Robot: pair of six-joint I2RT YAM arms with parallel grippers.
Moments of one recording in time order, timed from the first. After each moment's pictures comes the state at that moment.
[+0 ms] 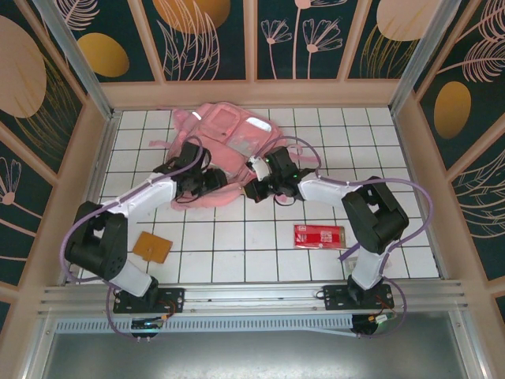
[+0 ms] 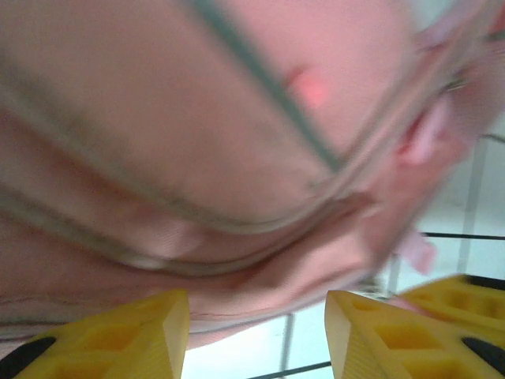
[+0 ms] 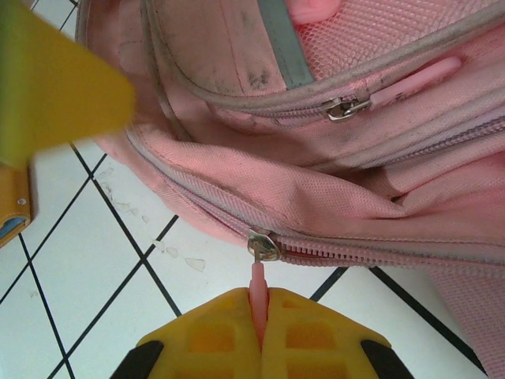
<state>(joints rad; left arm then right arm) -0.43 1.57 0.98 -0.41 0.20 -0.77 0.66 1.79 1.06 -0.08 -0.47 0.17</state>
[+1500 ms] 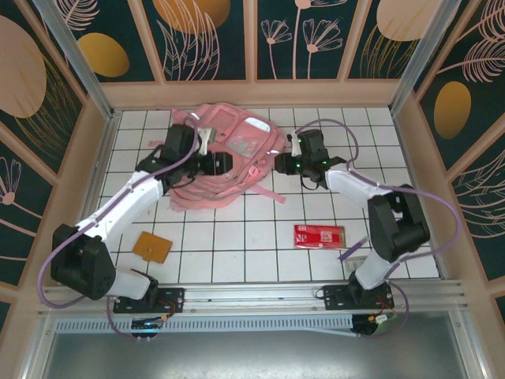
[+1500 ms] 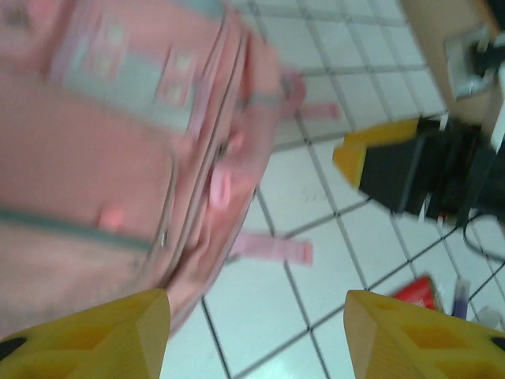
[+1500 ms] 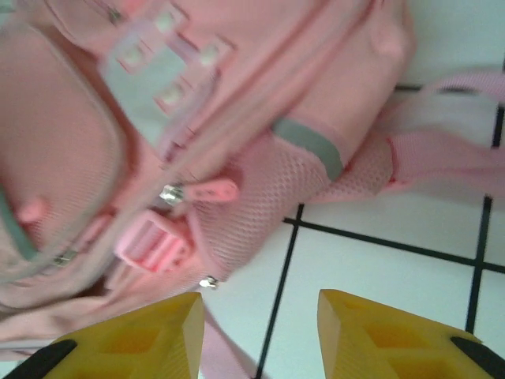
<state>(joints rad) -0.43 1.44 1.19 -0.44 0.34 -0.39 0.44 1.63 1.06 -0.14 -0.18 0.31</state>
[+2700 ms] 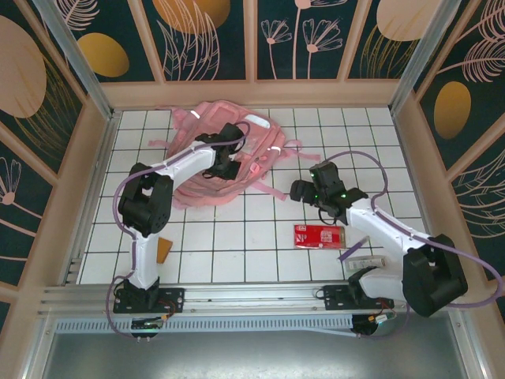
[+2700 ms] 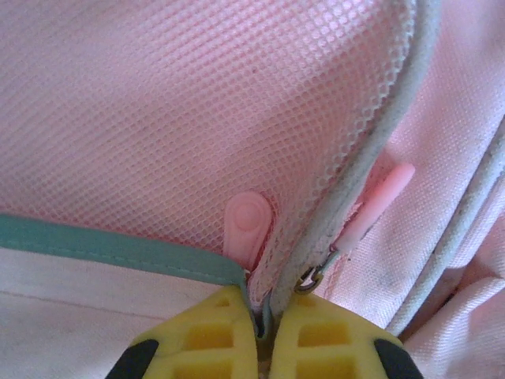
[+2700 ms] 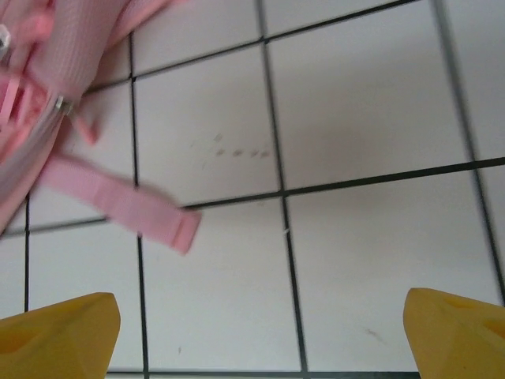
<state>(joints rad) -0.53 2.05 1.60 -0.80 -0.10 -0.22 0.50 1.26 0.73 -0.37 0.08 0.57</state>
